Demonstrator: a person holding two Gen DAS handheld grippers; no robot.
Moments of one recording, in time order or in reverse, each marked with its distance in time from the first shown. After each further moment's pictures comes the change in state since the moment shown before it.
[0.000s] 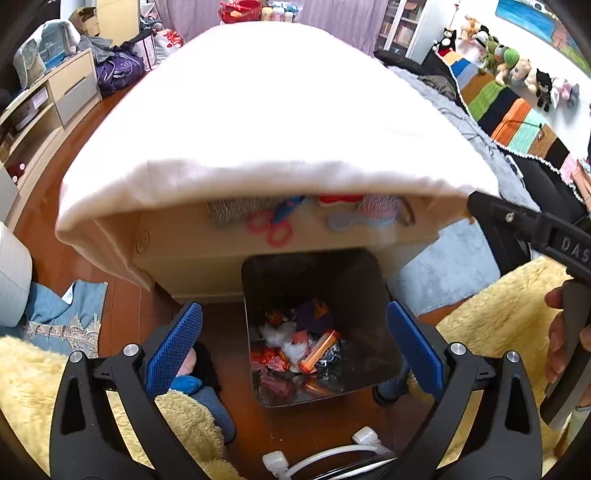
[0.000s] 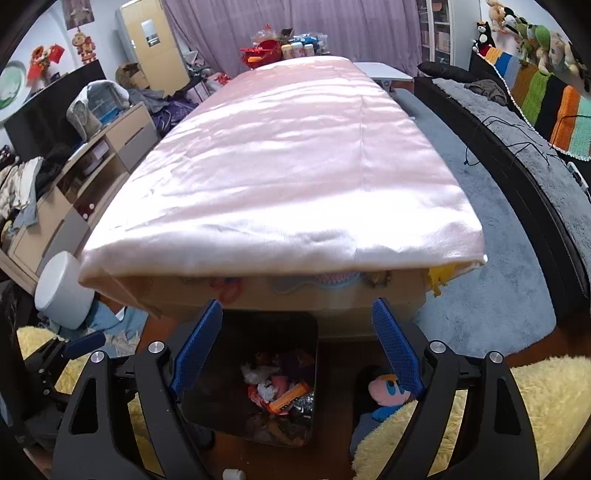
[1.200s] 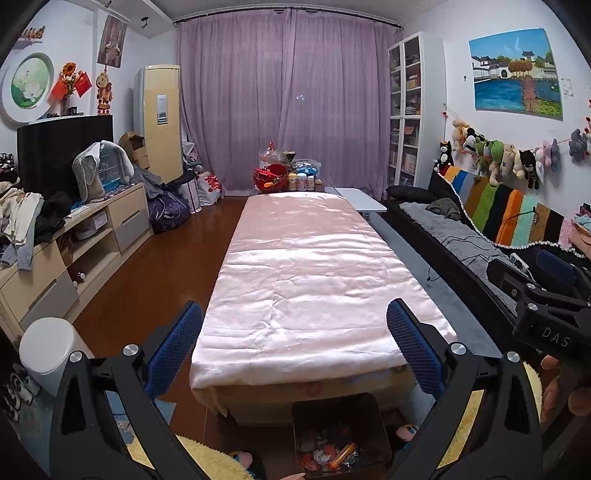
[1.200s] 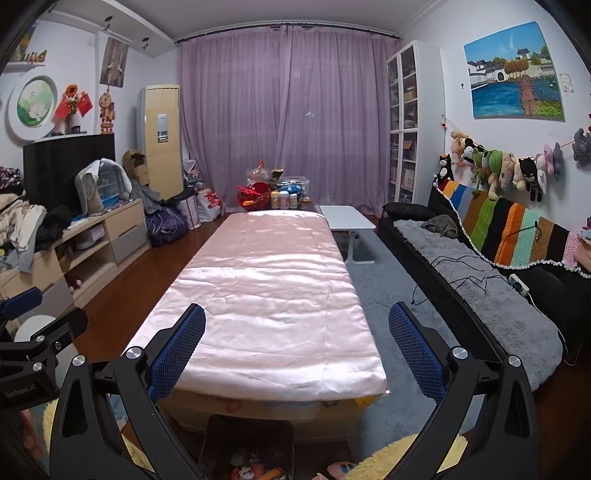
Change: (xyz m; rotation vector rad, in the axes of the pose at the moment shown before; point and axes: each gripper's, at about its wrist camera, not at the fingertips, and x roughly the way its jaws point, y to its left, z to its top) left arm -0.232 -0.032 0.060 0.045 -0.566 0.163; right arm -0.196 0.058 0.048 -0.103 -0.513 -0.177
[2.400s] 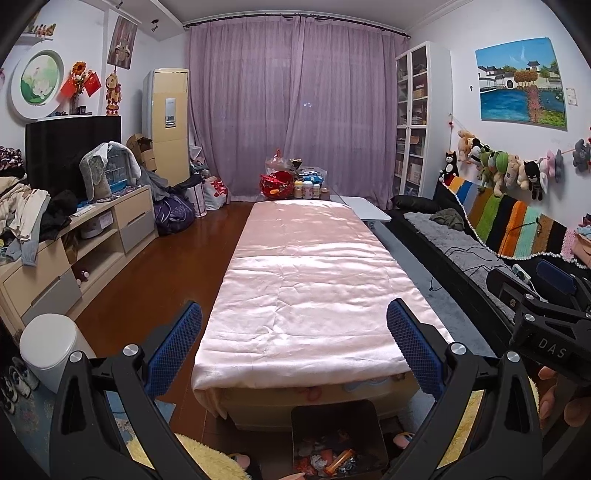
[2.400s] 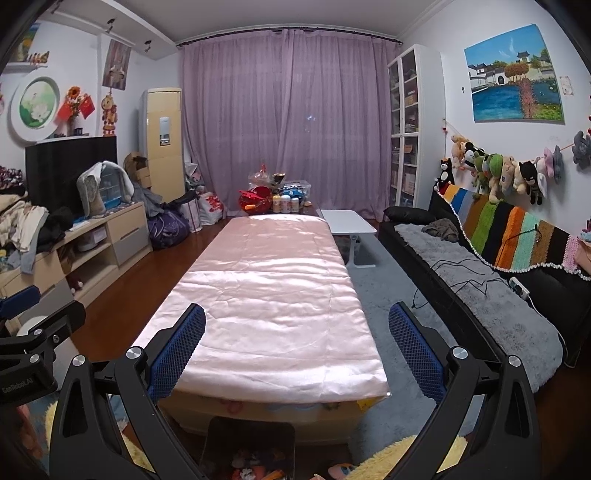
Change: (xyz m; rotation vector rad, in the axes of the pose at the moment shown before) left arm -0.012 0.004 0.001 -0.025 -0.026 0.013; right arm -0.008 0.001 0.005 -0.001 -0.010 0.010
